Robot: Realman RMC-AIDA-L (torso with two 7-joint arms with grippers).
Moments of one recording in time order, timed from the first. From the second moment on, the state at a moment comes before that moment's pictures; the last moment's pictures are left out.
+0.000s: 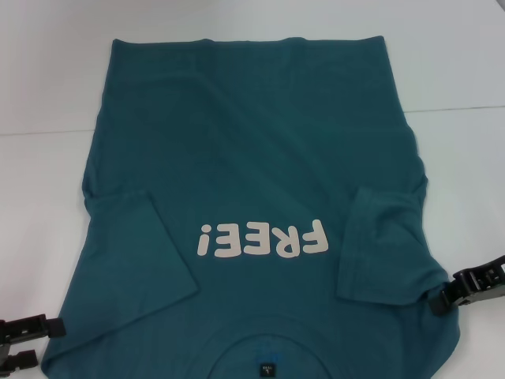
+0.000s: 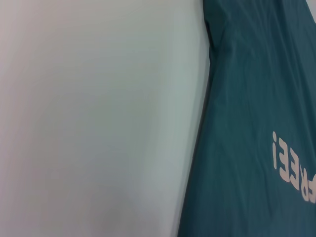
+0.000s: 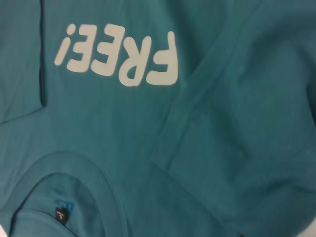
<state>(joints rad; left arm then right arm) -0.43 -2.05 0.27 0.80 2.55 1.63 -2.41 0.66 1.93 -0.75 -0.73 -2.57 -1.63 2.43</state>
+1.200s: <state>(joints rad) -0.51 -2.06 0.29 0.68 2.53 1.62 -2.37 0.67 1.92 -0.74 -0.73 -2.55 -1.63 2.43</state>
